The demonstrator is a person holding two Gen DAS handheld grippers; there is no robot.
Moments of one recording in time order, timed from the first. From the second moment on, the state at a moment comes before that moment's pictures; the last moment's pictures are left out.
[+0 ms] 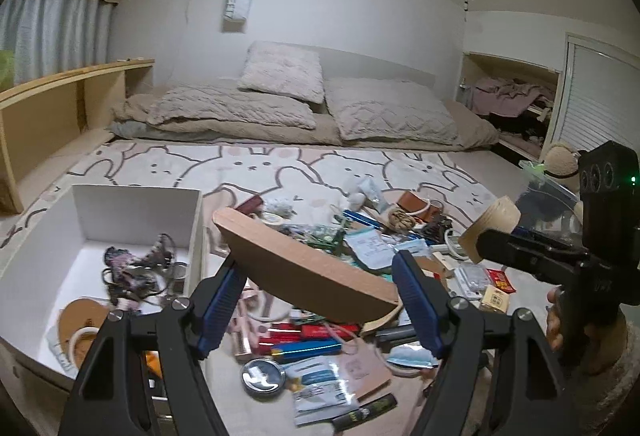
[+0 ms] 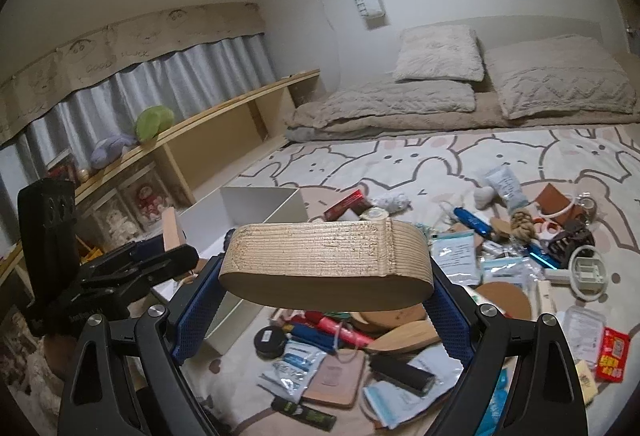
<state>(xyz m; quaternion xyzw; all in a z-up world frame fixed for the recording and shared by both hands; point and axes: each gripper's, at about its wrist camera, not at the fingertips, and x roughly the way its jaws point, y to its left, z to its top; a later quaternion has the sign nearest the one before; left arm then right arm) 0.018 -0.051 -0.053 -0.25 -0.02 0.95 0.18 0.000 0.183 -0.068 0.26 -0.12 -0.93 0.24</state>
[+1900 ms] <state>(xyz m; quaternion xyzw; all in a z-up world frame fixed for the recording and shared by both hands) -0.058 -0.275 -0.059 -0.31 -0.03 0.95 0.05 -0.145 -0.117 -0.114 0.38 0.36 -0.79 0.30</state>
